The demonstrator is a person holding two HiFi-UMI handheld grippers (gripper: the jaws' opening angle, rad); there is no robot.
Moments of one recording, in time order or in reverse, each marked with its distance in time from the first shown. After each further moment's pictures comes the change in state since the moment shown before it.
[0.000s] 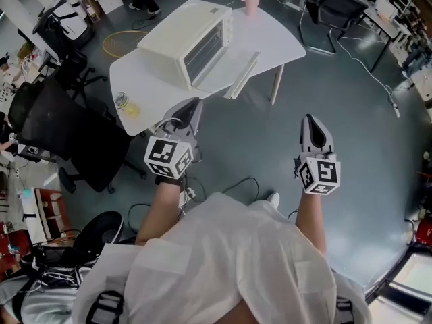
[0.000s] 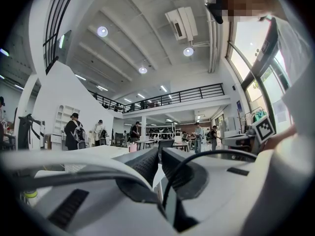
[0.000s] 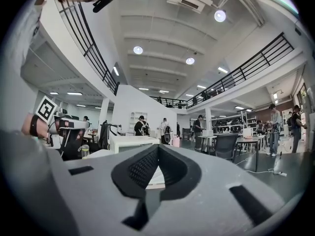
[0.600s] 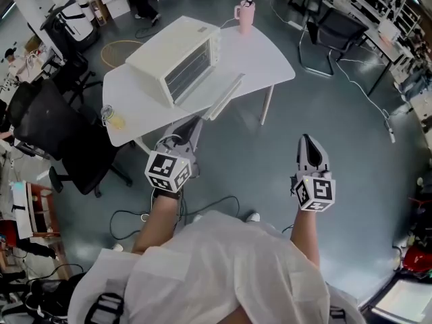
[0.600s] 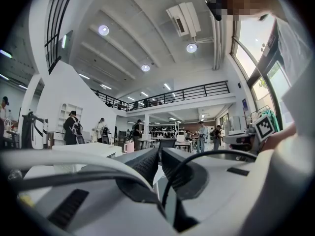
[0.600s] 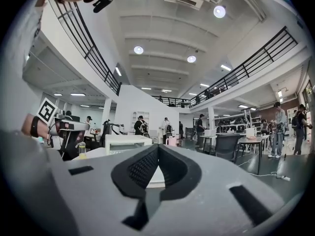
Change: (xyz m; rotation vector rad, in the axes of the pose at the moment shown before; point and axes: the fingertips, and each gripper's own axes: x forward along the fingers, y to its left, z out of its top) left arm 0.074 -0.070 -0.006 -0.014 0.019 0.049; right arm 0.005 -0.113 -0.001 -0.001 0.004 0.047
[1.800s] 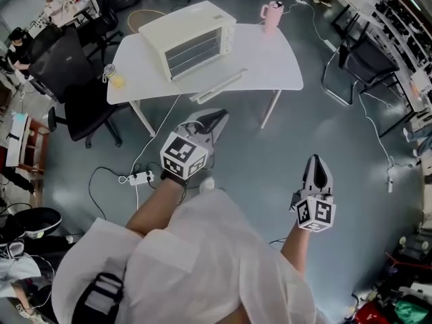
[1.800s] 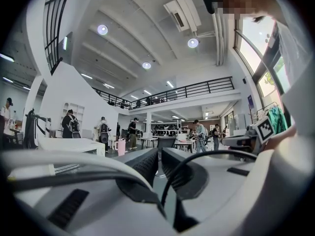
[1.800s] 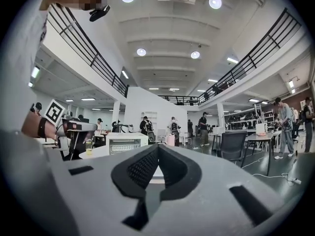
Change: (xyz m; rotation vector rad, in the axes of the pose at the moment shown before) left arm 0.106 -0.142 -0.013 -0.010 0.019 0.056; right arm -0.018 -0.160 -0.022 0.025 -0.004 0.147
